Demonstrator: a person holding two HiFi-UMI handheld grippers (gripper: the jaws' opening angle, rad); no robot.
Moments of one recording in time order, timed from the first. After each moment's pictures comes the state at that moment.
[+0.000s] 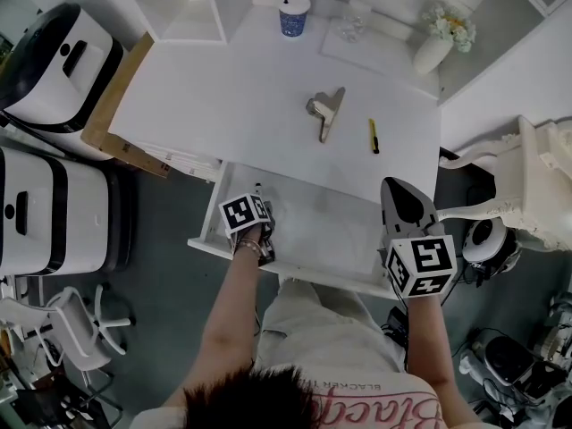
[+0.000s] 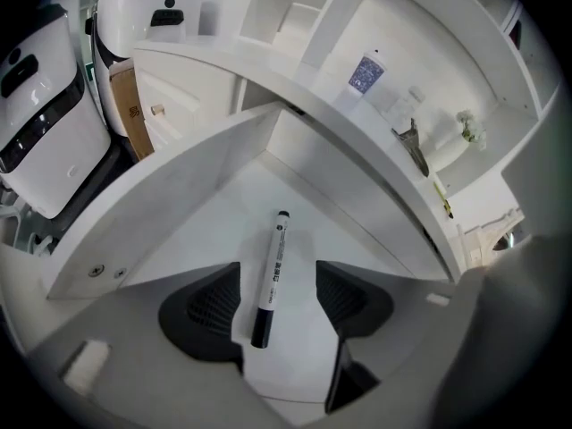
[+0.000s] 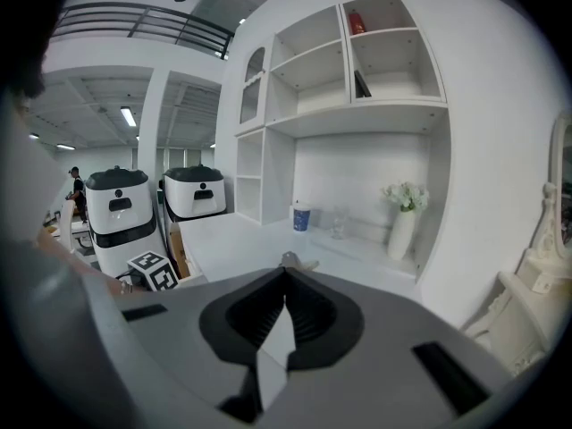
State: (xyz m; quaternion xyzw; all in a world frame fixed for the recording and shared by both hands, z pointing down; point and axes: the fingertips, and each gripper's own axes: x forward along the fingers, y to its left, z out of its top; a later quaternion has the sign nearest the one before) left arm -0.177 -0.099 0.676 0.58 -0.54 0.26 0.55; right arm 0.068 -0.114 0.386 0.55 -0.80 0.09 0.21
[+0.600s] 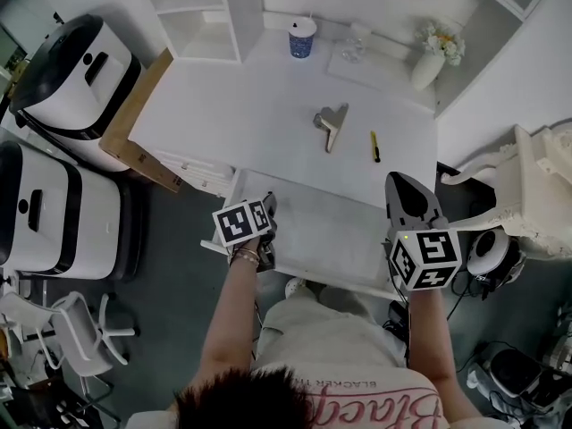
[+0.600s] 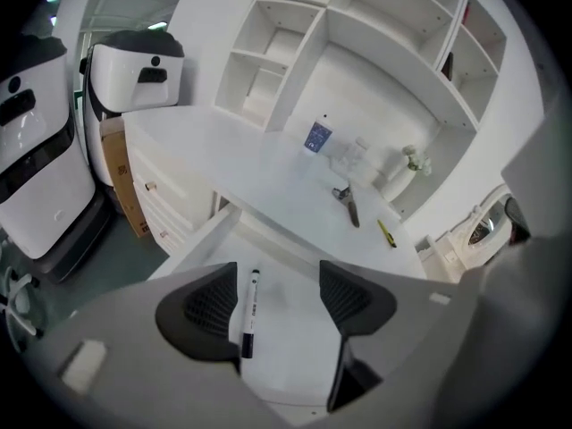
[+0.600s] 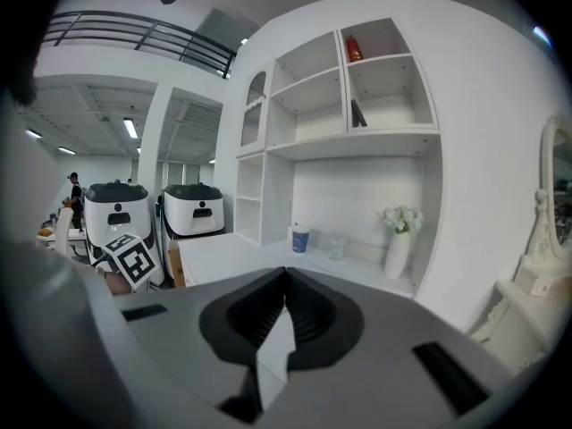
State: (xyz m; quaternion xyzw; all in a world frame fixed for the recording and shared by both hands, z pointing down) left arm -0.187 -0.119 0.558 0.67 -0.56 0.18 0.45; right arm 0.061 -0.107 0.341 0.57 -0.81 0.06 0.16
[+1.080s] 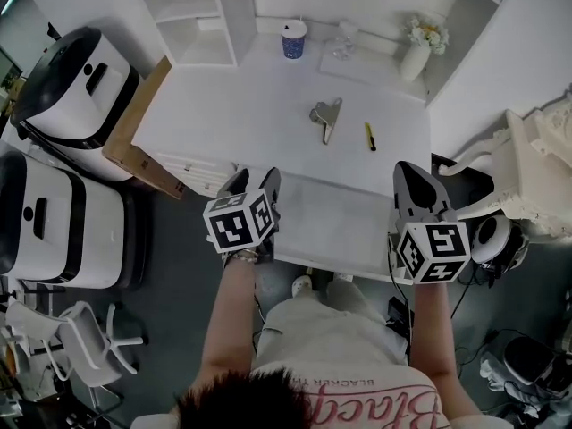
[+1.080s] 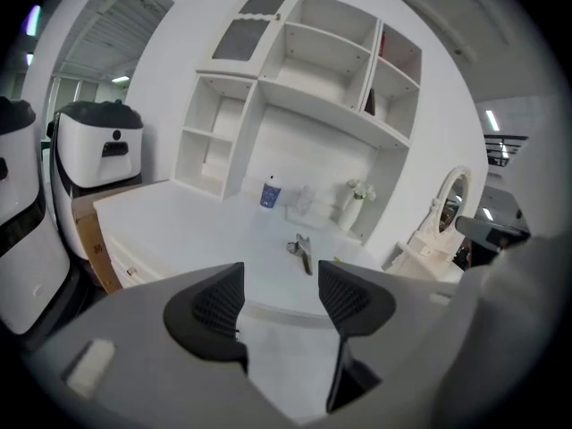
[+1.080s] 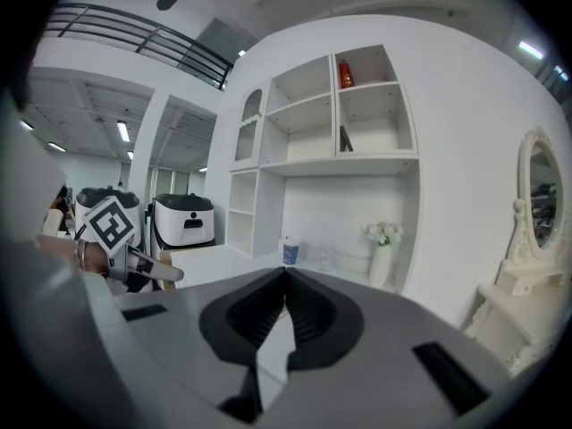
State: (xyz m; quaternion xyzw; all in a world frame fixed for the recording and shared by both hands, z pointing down) left arm -0.172 -0.123 0.425 0.78 -0.54 0.13 0.29; right arm 0.069 -0.073 0.308 0.60 -0.79 0.03 0.13
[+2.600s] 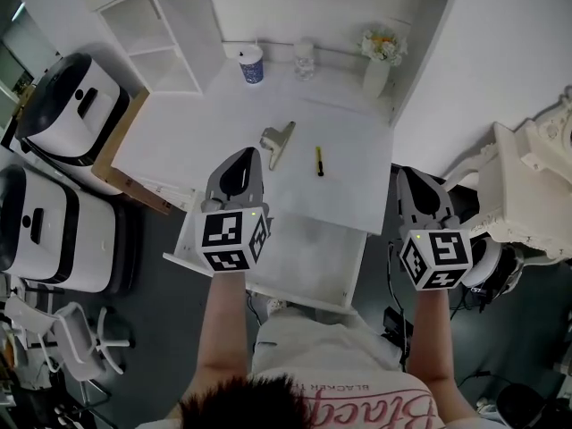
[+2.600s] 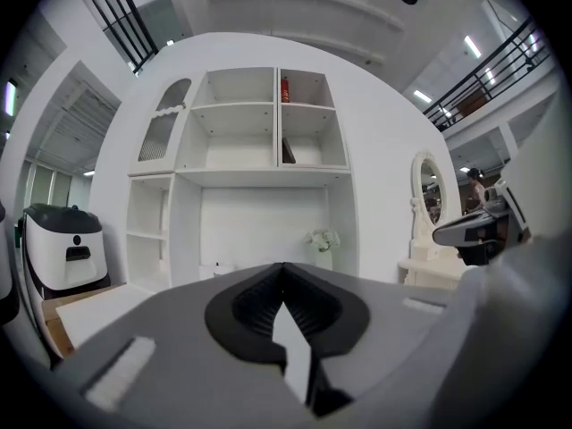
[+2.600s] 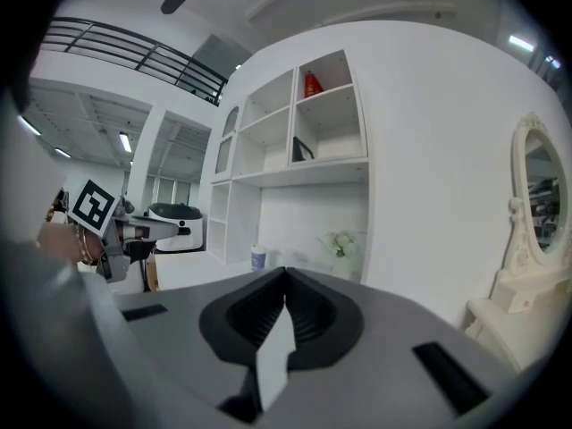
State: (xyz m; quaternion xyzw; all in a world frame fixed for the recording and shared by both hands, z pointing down) left arm -0.006 -0.156 0.296 0.83 -0.56 0.05 0.02; right arm 0.243 -0.101 0.289 0.59 -0.80 0.01 0.10
